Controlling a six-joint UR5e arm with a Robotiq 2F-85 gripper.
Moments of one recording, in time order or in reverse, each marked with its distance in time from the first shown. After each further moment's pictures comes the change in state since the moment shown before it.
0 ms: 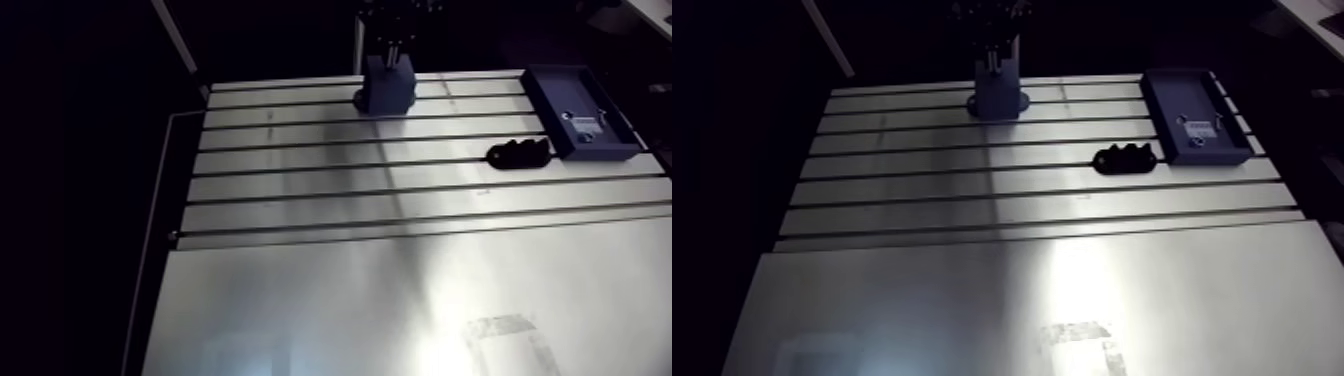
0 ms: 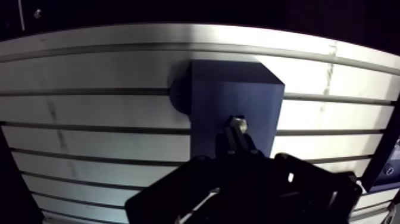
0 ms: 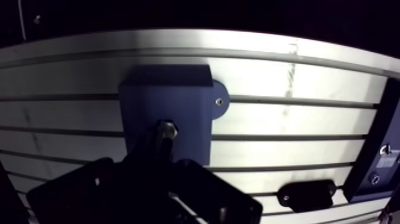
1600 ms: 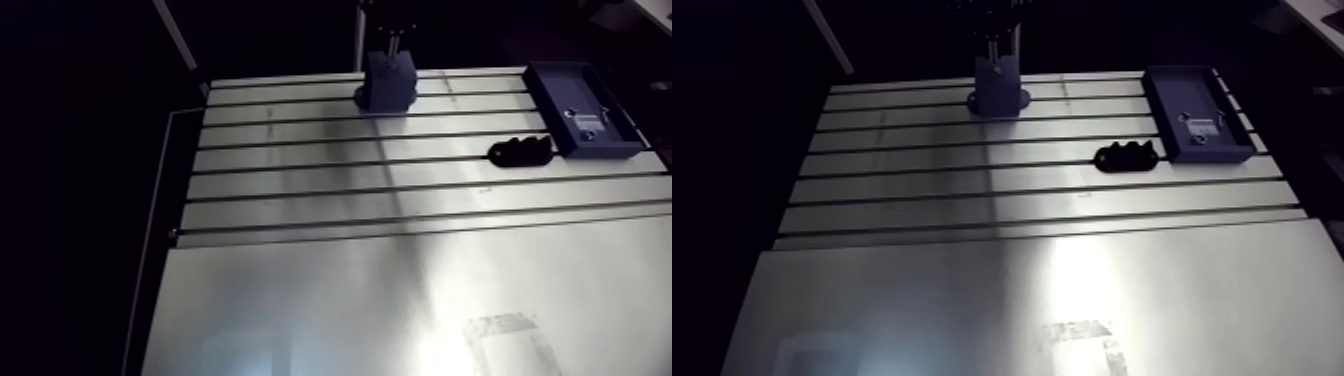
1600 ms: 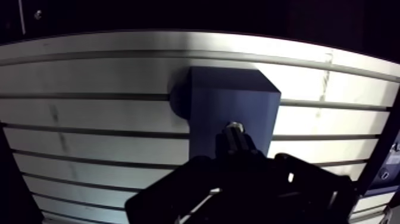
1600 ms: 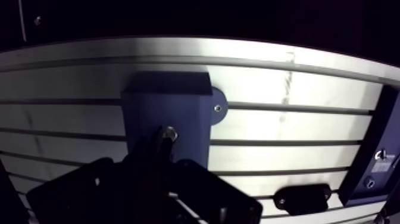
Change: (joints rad) arm 0.002 0.008 -0.027 0.009 -0.003 -0.010
